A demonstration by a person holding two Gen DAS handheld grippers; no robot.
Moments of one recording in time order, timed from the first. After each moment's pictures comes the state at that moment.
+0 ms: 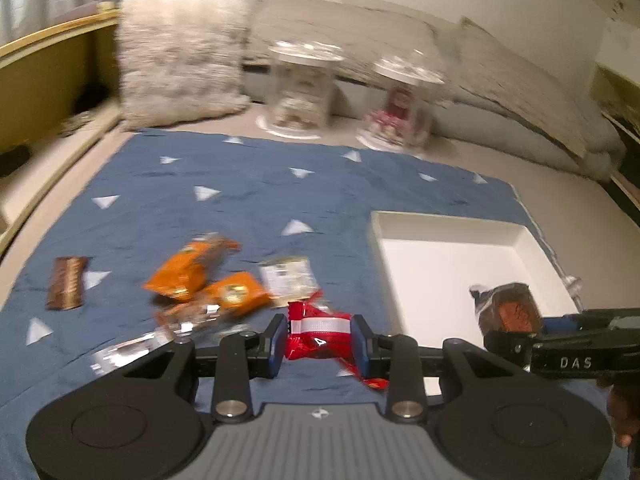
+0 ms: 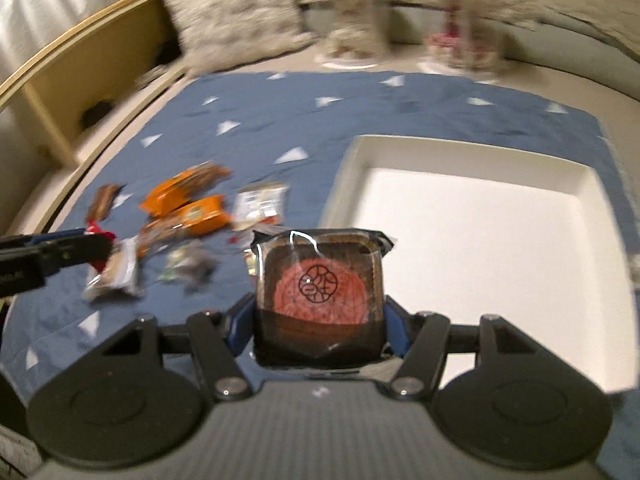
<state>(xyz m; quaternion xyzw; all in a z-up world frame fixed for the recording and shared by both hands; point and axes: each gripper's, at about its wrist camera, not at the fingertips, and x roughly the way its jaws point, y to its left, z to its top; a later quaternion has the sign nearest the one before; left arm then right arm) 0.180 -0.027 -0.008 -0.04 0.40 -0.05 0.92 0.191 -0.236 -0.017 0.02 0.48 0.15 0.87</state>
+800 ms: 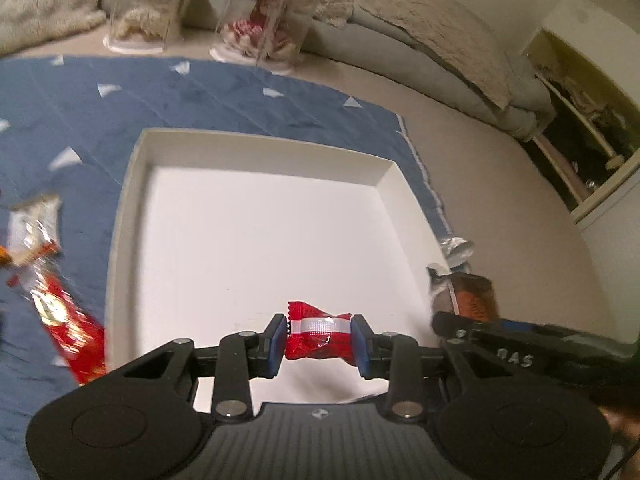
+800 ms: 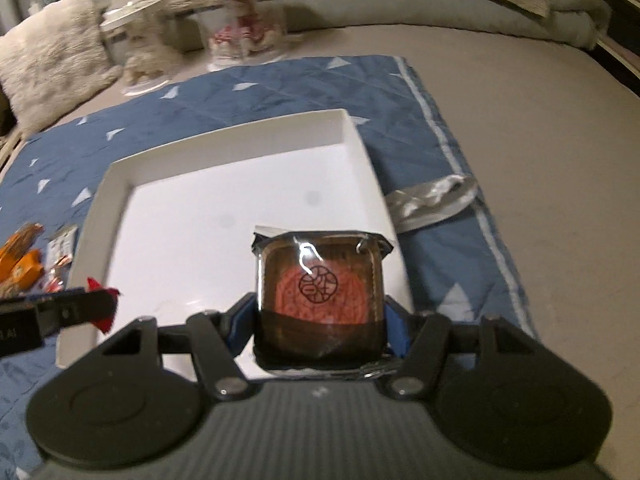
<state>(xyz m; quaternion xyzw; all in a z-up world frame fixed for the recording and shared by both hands) 0.248 -0.191 -0.071 -0.13 0.48 -0.19 0.85 0.199 -0.394 -0.048 0.06 0.49 -0.04 0.87</state>
